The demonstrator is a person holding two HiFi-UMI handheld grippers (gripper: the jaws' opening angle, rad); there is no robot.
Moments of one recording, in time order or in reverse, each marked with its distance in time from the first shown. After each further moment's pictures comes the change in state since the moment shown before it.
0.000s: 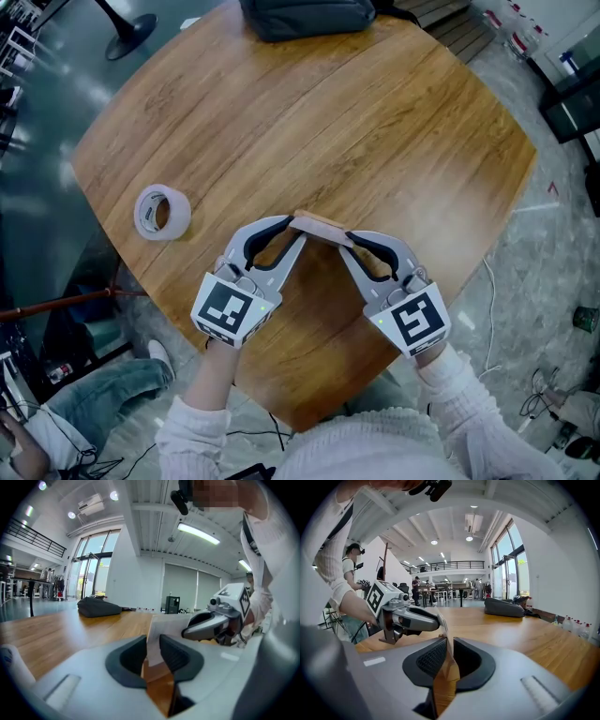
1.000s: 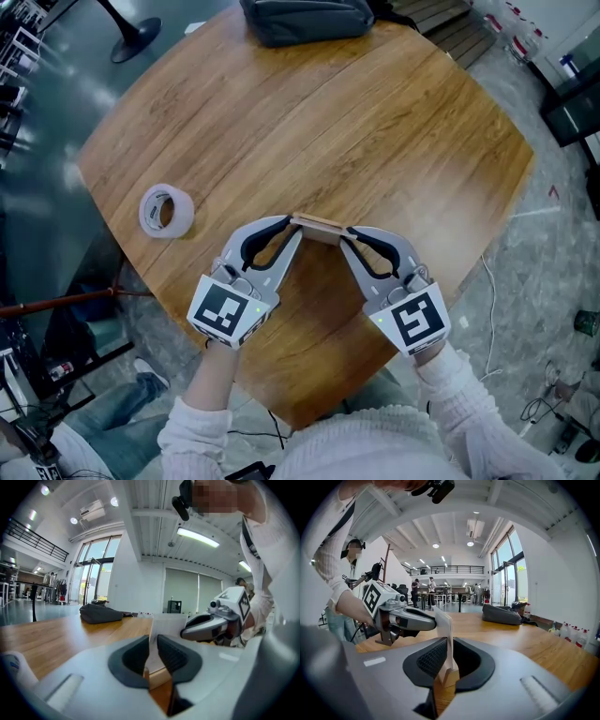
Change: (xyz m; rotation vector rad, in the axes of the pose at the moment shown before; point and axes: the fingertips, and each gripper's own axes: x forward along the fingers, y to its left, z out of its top) left arm -0.010 -0.003 0.023 0.007 -0.061 0.025; right arm -0.009 -0.005 0.020 -0.040 -0.052 -0.032
